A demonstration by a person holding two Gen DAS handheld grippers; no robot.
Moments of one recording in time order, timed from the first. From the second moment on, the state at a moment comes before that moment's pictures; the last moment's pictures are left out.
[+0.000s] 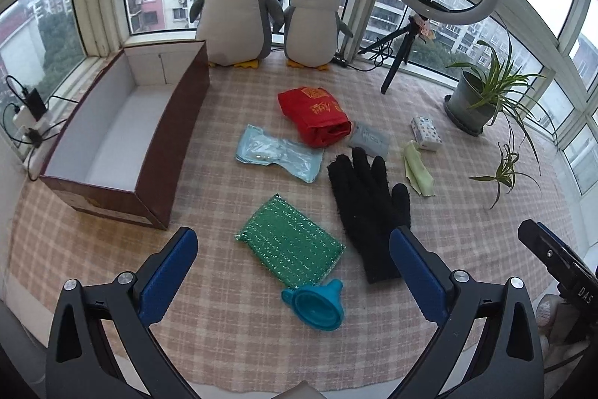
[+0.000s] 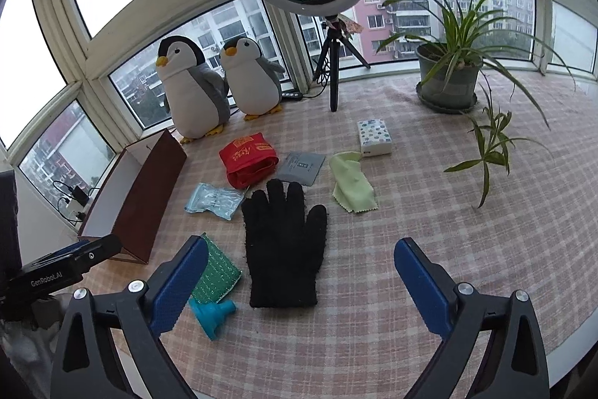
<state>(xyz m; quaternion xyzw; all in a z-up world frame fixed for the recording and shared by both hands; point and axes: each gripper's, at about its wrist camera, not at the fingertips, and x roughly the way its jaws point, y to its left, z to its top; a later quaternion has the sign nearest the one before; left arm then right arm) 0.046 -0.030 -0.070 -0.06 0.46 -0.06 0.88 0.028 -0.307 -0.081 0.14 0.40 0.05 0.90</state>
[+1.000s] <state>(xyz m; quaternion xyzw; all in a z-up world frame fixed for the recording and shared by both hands) 0.142 -0.101 -0.182 -0.13 0.63 -0.15 0.75 0.142 -0.342 -0.222 0.31 0.57 0.18 0.74</state>
